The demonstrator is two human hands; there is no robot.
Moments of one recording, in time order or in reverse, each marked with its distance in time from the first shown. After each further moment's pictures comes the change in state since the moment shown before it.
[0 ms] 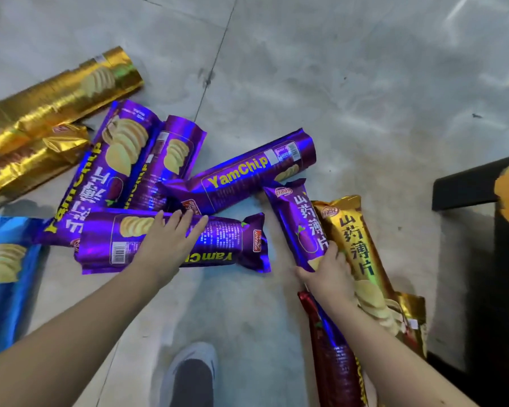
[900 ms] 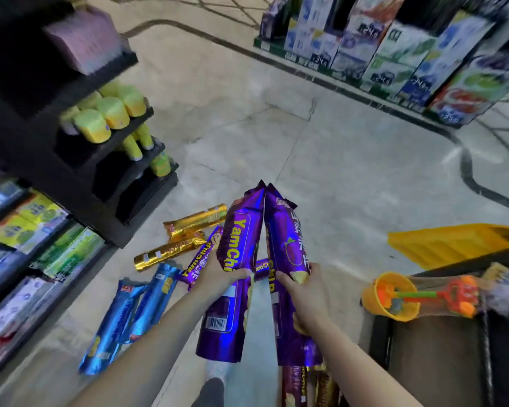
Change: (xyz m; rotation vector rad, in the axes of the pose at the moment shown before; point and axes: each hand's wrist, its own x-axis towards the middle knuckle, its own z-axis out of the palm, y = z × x) left_hand -0.412 -0.094 -0.385 -1.955 0.273 -0.484; right_hand -0.401 -0.144 -0.396 0.672 0.008 -0.281
